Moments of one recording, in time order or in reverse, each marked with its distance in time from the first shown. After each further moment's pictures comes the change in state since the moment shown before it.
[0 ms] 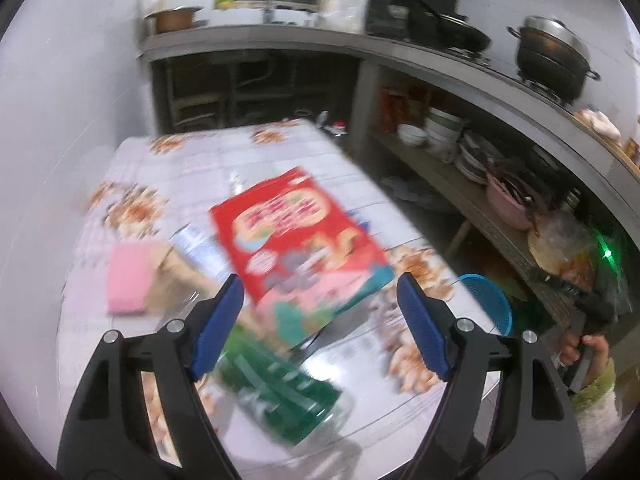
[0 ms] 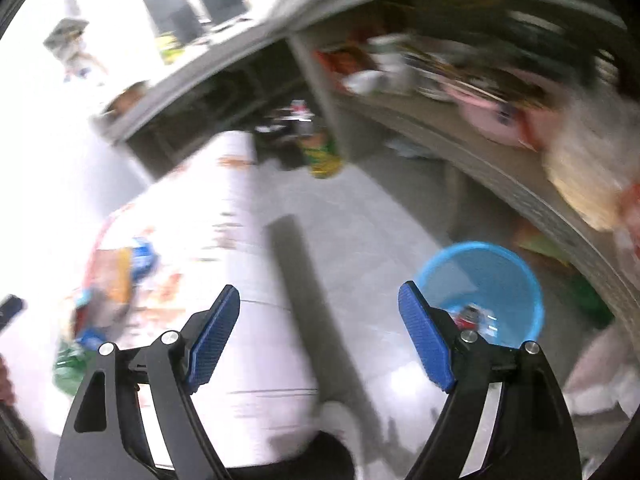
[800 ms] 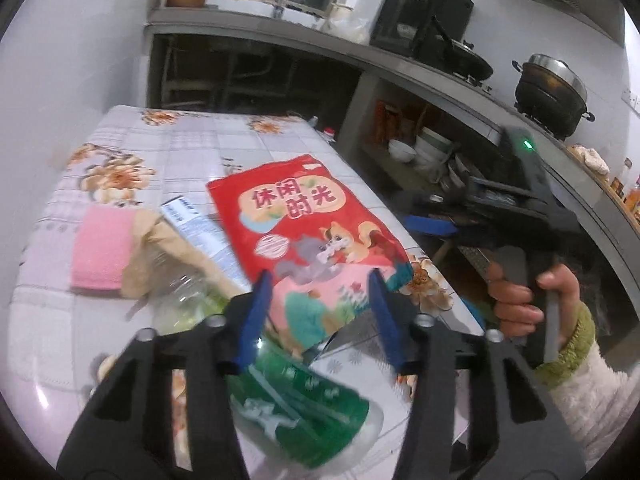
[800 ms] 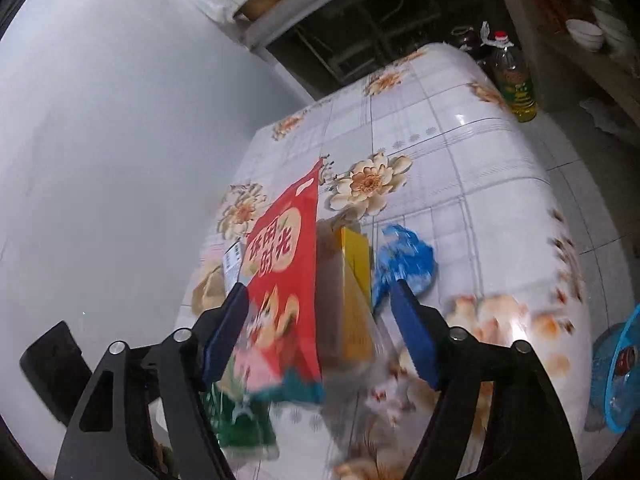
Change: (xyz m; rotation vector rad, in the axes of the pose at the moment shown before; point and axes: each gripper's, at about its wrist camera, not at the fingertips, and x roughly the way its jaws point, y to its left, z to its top) left arm 0.041 0.032 -0.018 -0.098 -0.041 -0.140; right arm 0.135 0.227 0.051 -0.132 0.372 0.462
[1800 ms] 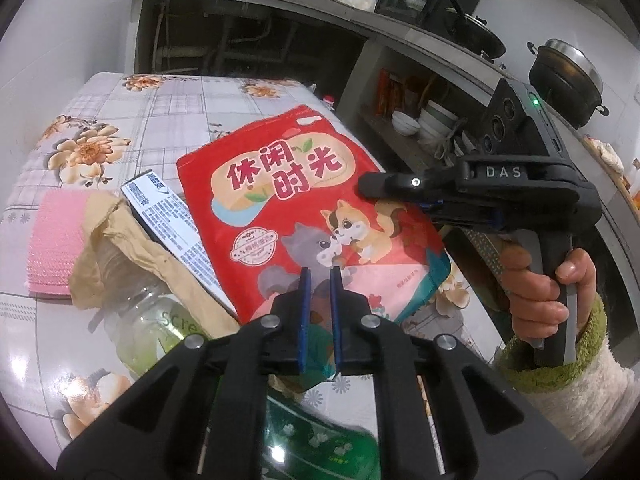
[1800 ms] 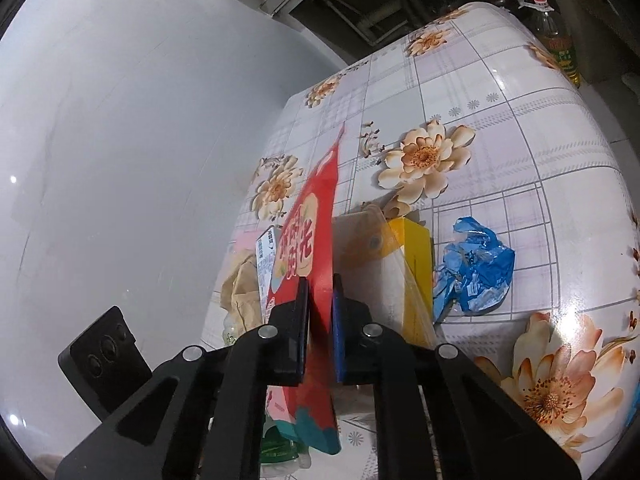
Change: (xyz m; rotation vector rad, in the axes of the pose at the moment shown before) left arm 0.054 0.012 0.003 -0.030 0.107 -0.022; right arm 0.036 0.013 0.010 0.006 0.115 0.157
